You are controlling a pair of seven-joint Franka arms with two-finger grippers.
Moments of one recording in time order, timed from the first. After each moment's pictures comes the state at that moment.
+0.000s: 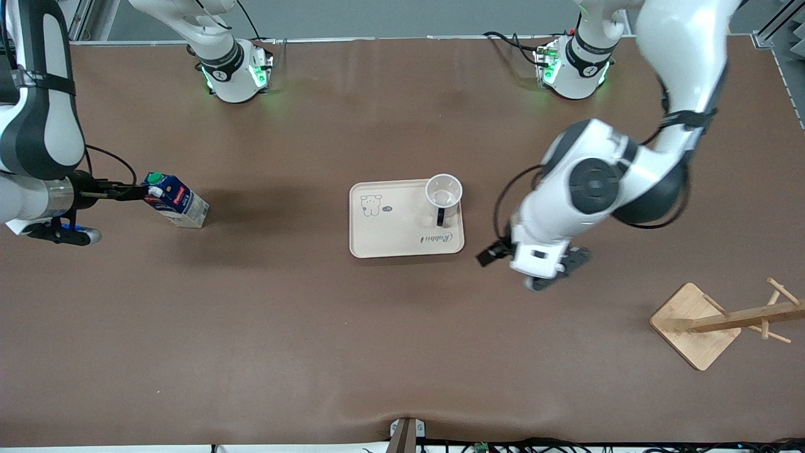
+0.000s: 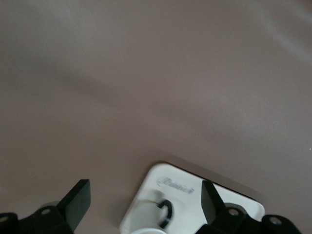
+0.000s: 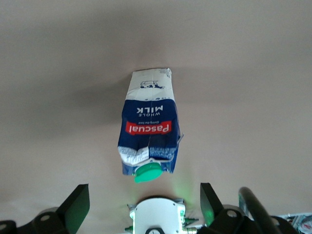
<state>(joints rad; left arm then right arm) 0.06 0.52 -0.58 -1.42 0.18 1.89 -0.96 -0.03 0.21 -0.13 -1.82 0.01 1.55 0.01</state>
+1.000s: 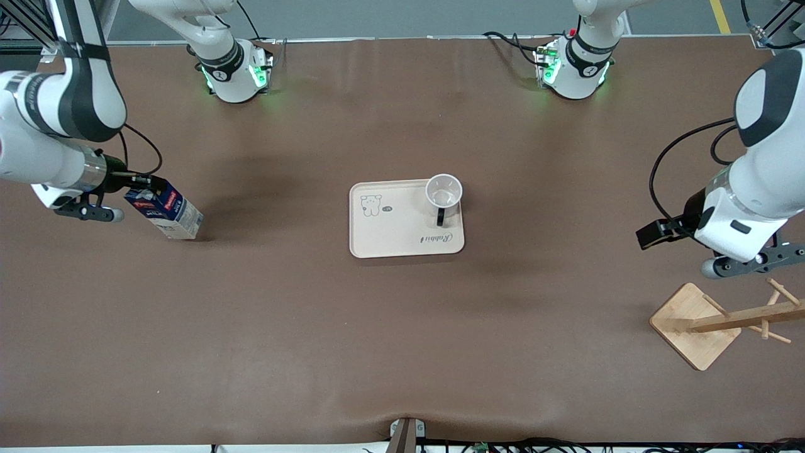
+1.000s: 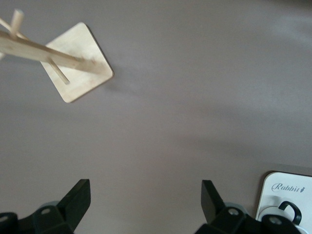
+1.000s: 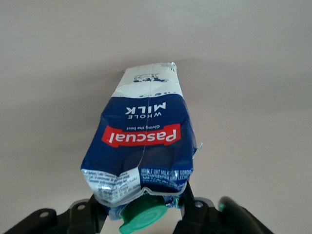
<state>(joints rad) 0.31 0.31 -0.55 -1.38 0.23 1.65 -0.38 0.01 0.00 -0.10 -2.05 0.03 1.77 0.03</state>
